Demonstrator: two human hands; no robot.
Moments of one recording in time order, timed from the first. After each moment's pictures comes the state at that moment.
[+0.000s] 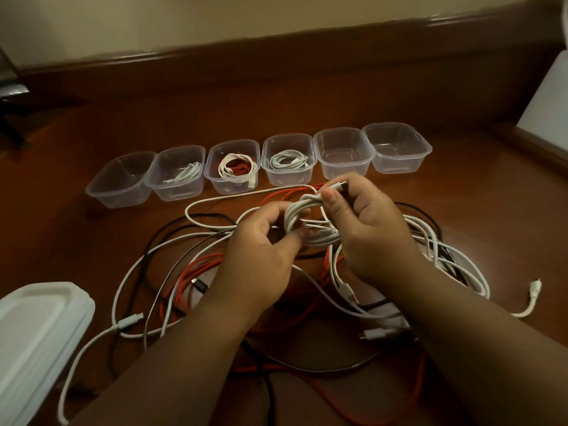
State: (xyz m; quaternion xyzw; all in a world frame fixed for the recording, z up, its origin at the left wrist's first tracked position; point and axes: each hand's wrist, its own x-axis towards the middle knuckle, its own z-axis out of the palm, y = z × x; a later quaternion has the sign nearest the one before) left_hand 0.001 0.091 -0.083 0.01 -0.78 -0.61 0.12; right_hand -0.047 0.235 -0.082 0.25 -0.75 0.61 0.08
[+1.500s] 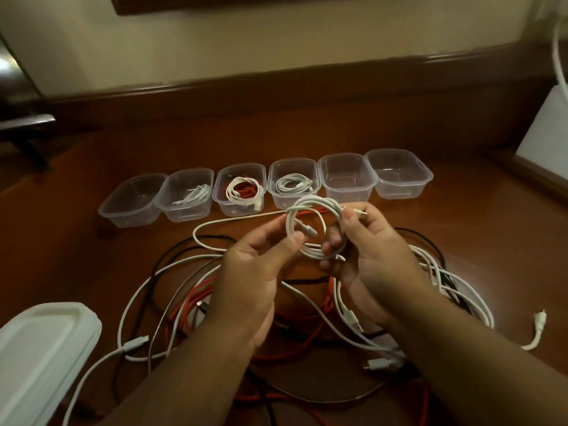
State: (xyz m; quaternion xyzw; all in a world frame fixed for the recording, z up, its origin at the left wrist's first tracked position) left_hand -0.002 0.095 -0.075 0.08 -0.58 -0.80 0.13; right_hand -0.044 0.227 -0.072 0.08 -0.52 0.84 -0.12
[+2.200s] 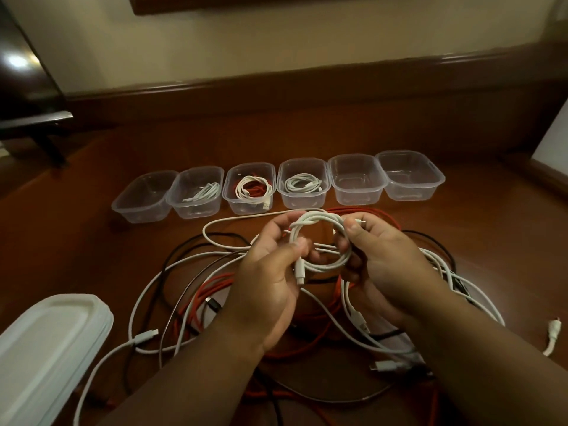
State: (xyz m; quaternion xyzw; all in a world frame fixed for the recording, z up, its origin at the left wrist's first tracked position) left_hand -0.004 0.095 -0.081 0.02 -0.50 -0.86 0.07; right_hand -0.052 0.232 -0.076 0.07 -0.62 0.76 -0.15
